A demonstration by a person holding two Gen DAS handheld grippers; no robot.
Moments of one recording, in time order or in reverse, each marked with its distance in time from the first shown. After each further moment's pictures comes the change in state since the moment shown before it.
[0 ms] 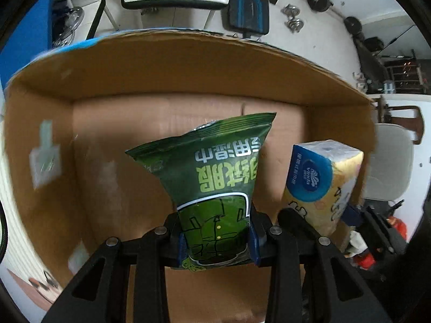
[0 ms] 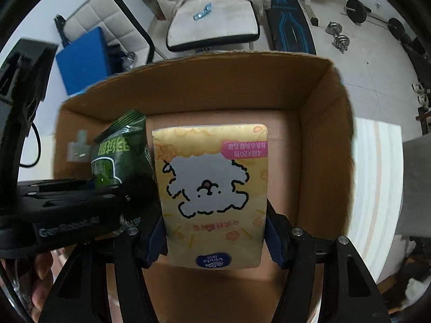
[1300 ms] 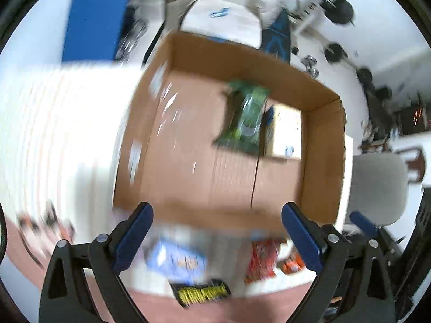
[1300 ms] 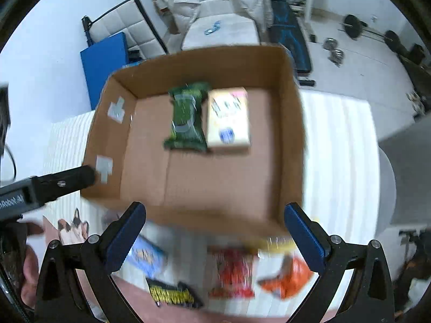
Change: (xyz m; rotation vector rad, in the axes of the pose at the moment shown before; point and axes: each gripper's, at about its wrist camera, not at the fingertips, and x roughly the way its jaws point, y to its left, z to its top) left arm -0.084 0.048 -0.185 -0.229 -0.276 0.023; right arm -0.090 -0.005 -0.131 -0.022 -0.123 0.010
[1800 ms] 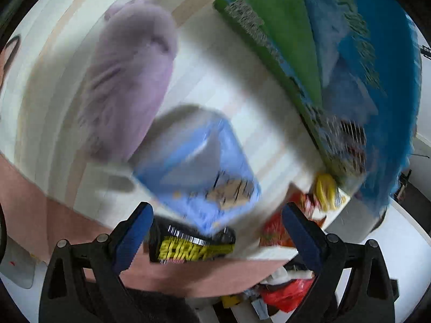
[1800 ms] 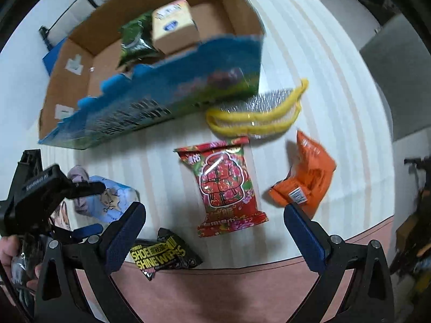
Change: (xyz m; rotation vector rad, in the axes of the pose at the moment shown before) left arm 0.145 0.099 -0.084 -0.474 0.372 -0.170; right arm 0.060 -0.029 -0.133 0.251 0.102 -0.048
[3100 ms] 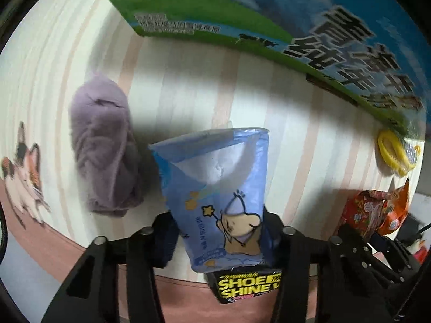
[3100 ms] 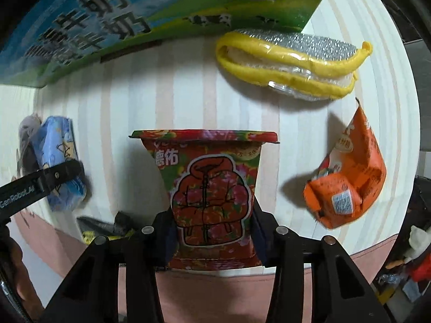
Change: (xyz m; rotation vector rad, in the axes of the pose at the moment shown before) left arm 0.035 -0.044 -0.037 0.447 -0.214 0.448; right arm 0.092 0.031 -0.043 -0.180 0.217 -0.105
